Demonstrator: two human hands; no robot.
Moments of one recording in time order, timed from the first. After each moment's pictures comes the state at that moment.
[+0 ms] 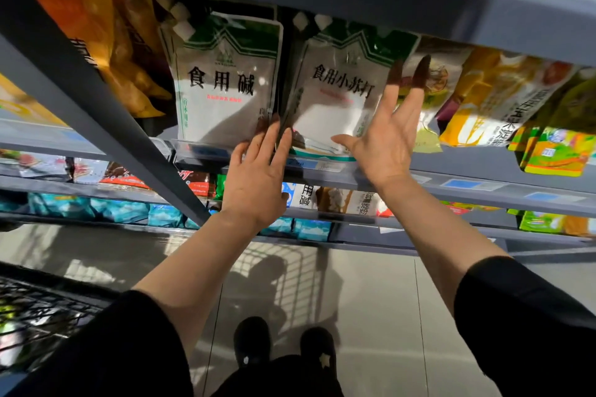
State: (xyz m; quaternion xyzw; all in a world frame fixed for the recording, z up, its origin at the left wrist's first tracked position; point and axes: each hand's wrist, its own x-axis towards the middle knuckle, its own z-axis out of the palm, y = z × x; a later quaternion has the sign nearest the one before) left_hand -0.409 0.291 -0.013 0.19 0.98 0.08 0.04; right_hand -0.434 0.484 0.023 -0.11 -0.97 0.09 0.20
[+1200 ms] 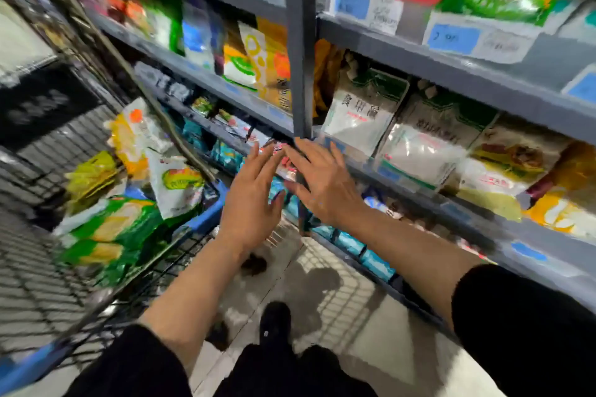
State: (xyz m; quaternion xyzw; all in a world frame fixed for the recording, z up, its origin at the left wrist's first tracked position) left_hand -0.202 0.208 0.103 -0.09 0.95 0.25 -0.19; right_hand -0.304 0.333 0.099 0.45 -0.86 0.23 0.03
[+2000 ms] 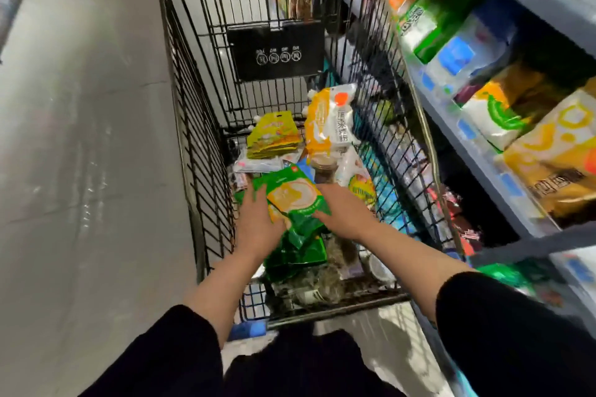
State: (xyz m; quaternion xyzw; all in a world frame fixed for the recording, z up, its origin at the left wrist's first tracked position) left_hand -0.012 -0.053 0.029 -0.56 0.76 0.31 -0.07; right_hand -0.186 0.002 0.046 0.59 -0.76 0.03 -0.27
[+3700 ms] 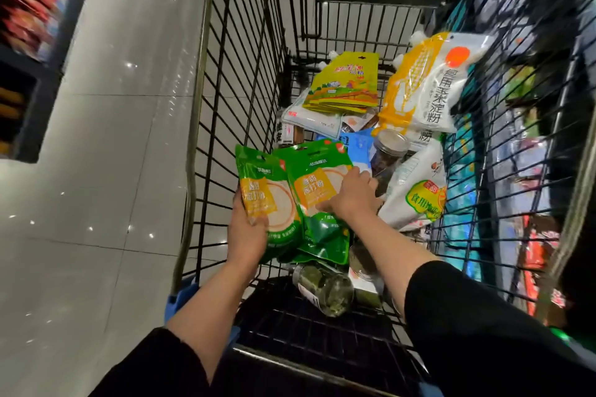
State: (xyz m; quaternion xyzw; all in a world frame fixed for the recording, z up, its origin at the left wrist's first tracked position) left_hand 0.000 -0.033 -0.013 -0.76 0.38 0.45 -0.26; right_hand -0.176 -0.082 -0.051 0.46 -0.79 -0.05 -0.40
